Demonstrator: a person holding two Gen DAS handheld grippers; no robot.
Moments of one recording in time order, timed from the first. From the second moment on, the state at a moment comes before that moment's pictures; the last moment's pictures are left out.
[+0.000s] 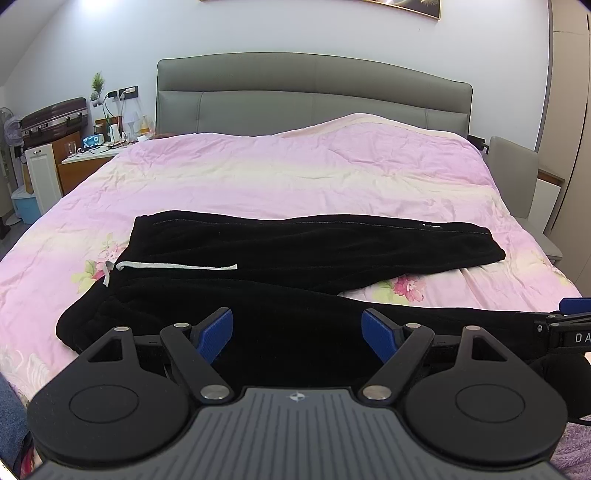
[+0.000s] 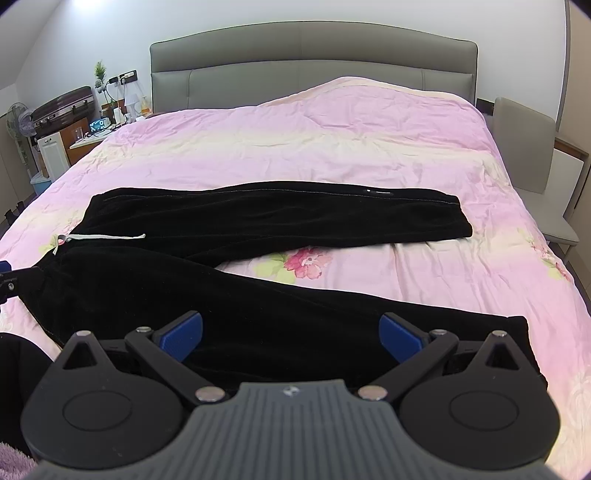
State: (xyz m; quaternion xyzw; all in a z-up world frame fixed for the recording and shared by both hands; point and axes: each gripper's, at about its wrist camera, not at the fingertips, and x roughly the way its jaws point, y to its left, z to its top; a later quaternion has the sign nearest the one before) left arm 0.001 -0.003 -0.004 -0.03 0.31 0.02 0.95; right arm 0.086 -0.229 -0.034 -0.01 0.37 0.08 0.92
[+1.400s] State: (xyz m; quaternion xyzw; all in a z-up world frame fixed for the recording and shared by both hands) left arm 0.001 0.003 -0.011 -0.03 0.32 0.02 0.95; right arm 0.086 -0.226 -0.032 -0.01 0.38 0.07 0.92
